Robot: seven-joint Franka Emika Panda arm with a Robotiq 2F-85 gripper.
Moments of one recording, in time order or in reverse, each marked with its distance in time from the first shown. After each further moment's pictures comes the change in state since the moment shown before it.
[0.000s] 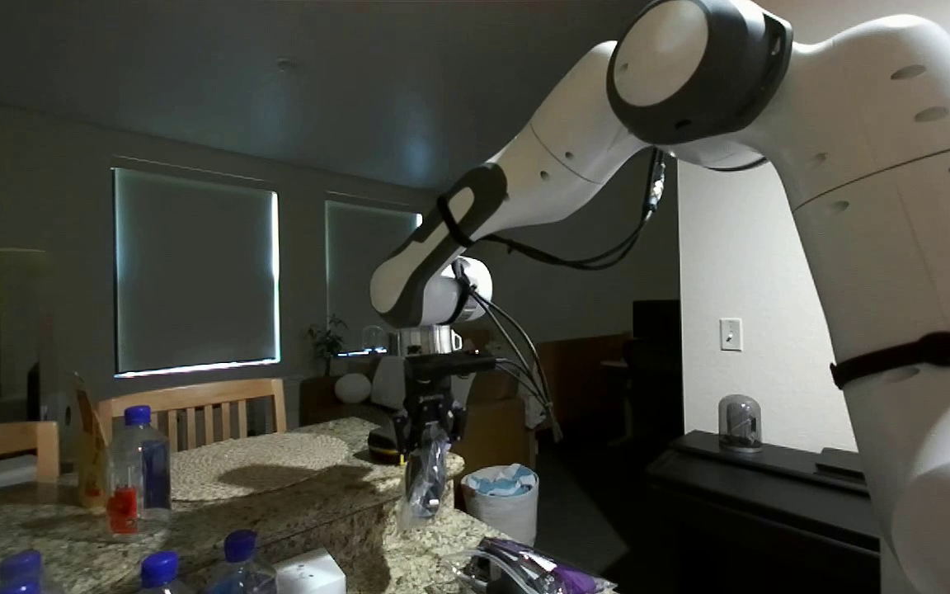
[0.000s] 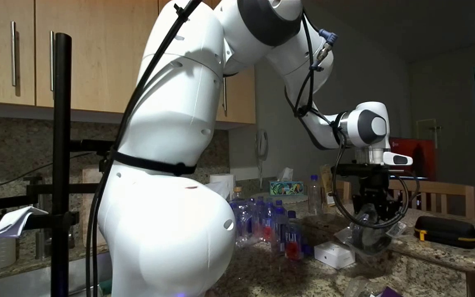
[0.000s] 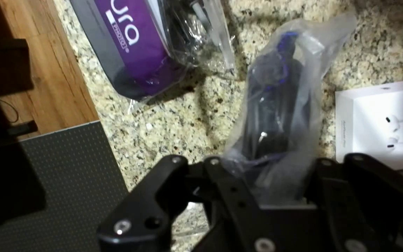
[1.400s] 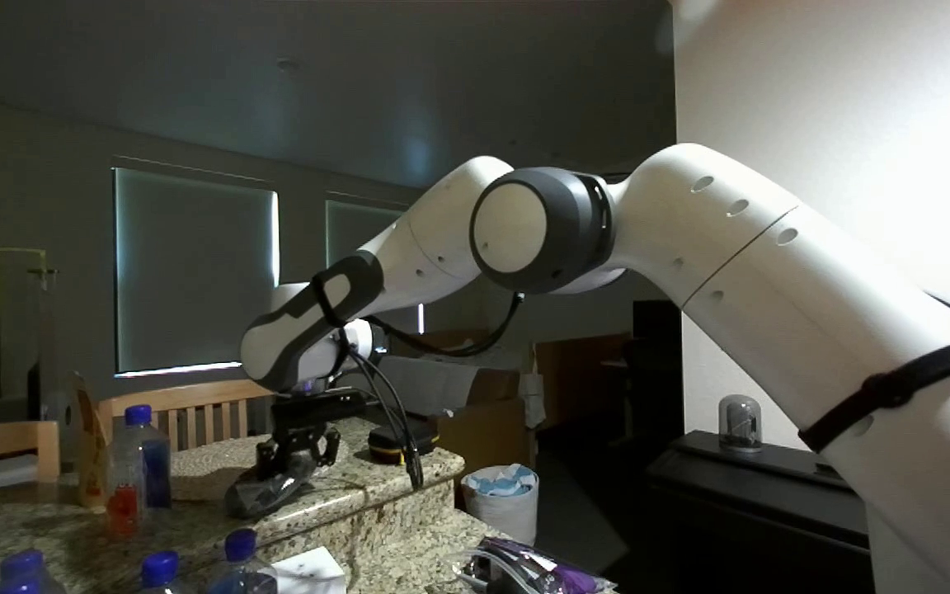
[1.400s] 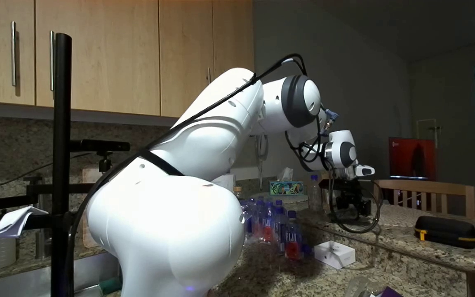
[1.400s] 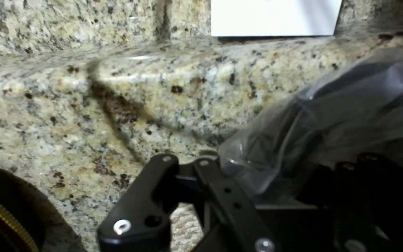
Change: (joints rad) arm 0.179 0.507 0.009 0.616 -0.048 0.117 0.083
